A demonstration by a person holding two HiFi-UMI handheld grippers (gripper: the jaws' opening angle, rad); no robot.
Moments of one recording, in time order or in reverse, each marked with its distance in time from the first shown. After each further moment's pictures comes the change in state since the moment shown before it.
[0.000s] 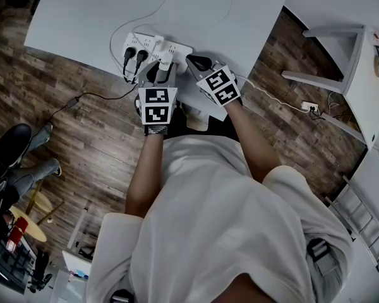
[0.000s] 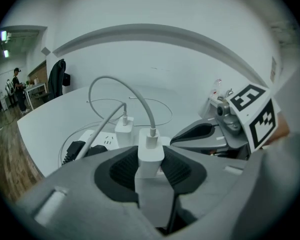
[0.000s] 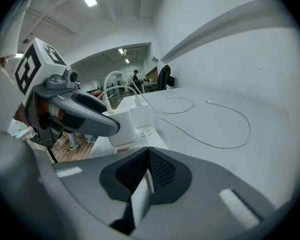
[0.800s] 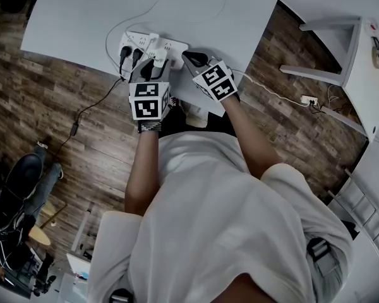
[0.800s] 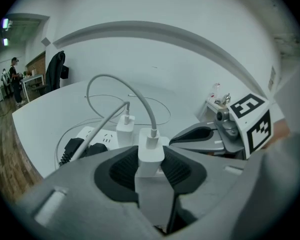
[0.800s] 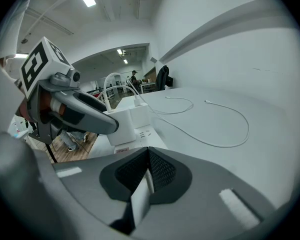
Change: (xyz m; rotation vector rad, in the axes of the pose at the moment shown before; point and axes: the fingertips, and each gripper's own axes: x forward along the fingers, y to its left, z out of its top) left arm -0.002 0.001 -0.001 -0.067 0.021 -0.064; right arm -0.001 0.000 -0.001 0.011 -0.003 -0.017
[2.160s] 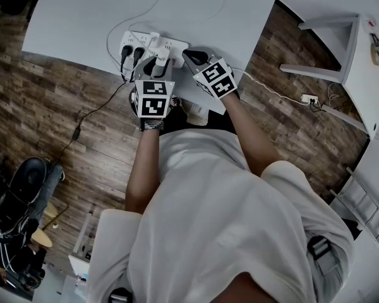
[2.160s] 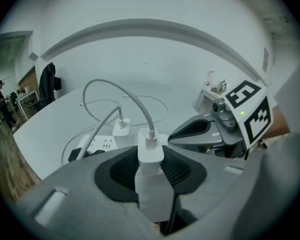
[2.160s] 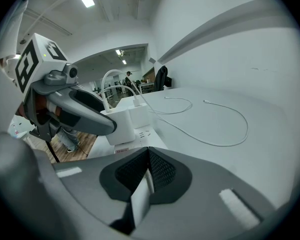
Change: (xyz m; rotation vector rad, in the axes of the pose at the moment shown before) left arm -0.002 -0.004 0.004 0.160 0.042 0.024; right arm 0.000 -0.001 0.002 0.013 -0.008 -0.009
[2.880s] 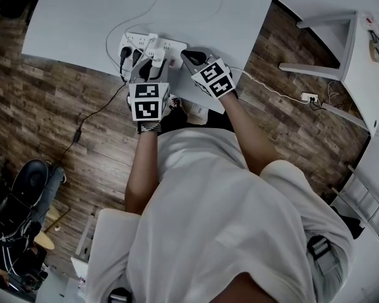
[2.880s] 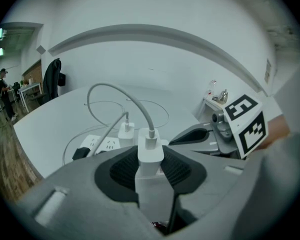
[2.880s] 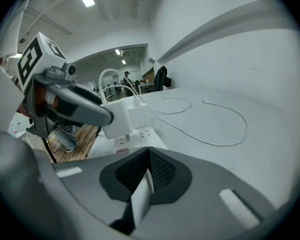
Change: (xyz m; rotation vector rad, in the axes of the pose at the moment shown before) left arm -0.010 0.003 0.005 -0.085 -0.048 -0.013; right arm 0.000 -0.001 -0.002 0.001 0.000 -0.009
